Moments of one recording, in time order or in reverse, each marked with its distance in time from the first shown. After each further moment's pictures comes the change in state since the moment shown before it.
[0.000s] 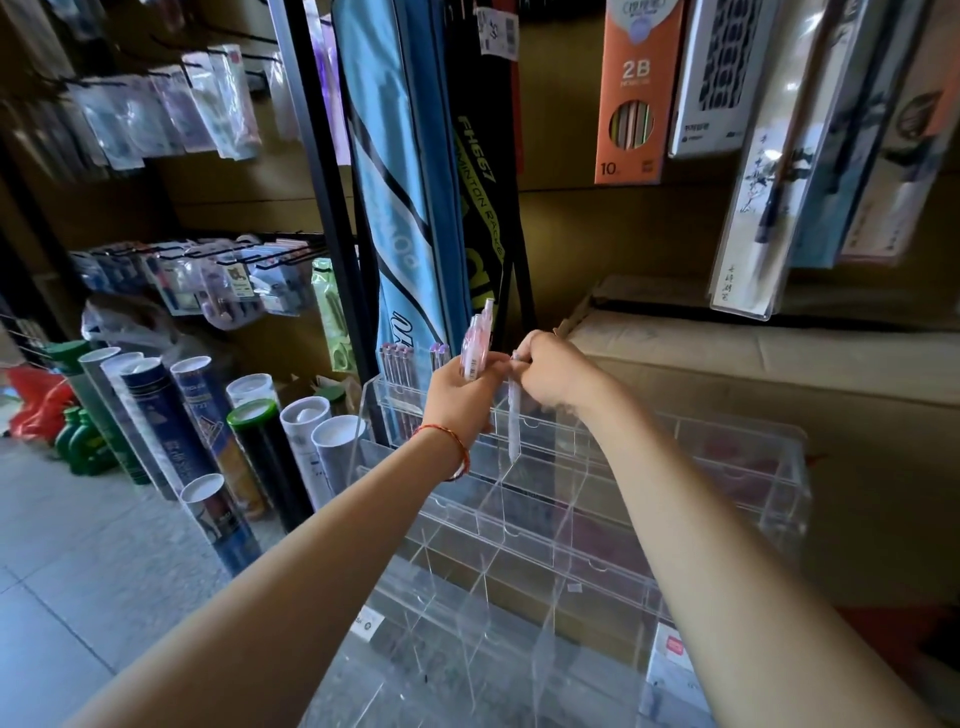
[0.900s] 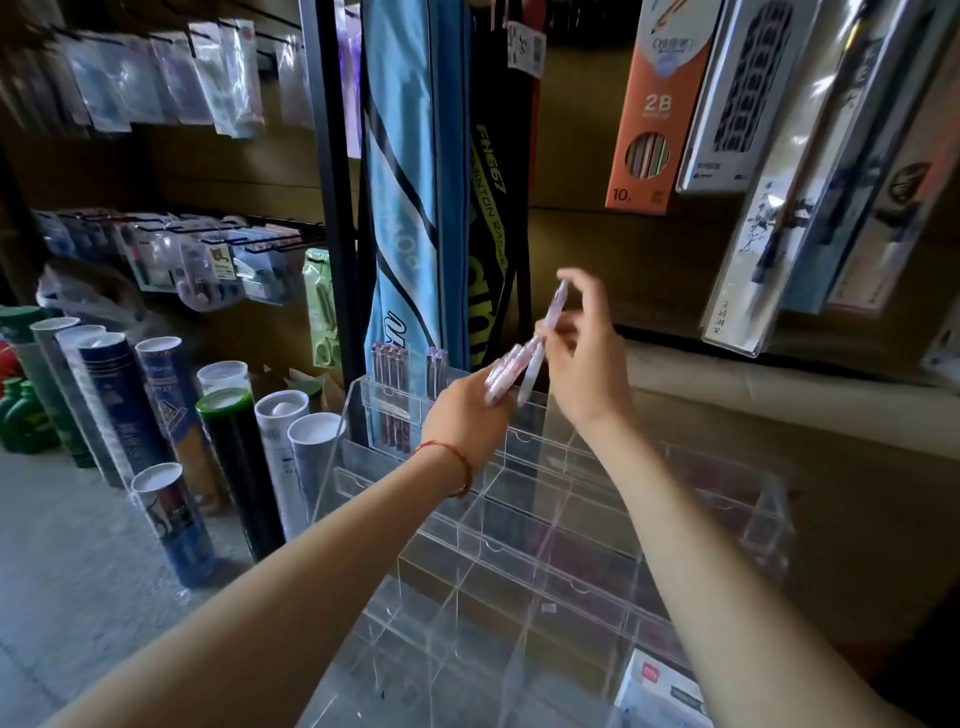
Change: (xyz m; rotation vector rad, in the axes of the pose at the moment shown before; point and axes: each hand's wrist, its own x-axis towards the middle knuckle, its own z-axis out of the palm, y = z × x) left_hand -0.005 -0.003 -0.001 0.419 -0.067 0.166; right_hand -0.013 0.005 -0.007 0.358 0.567 -0.376
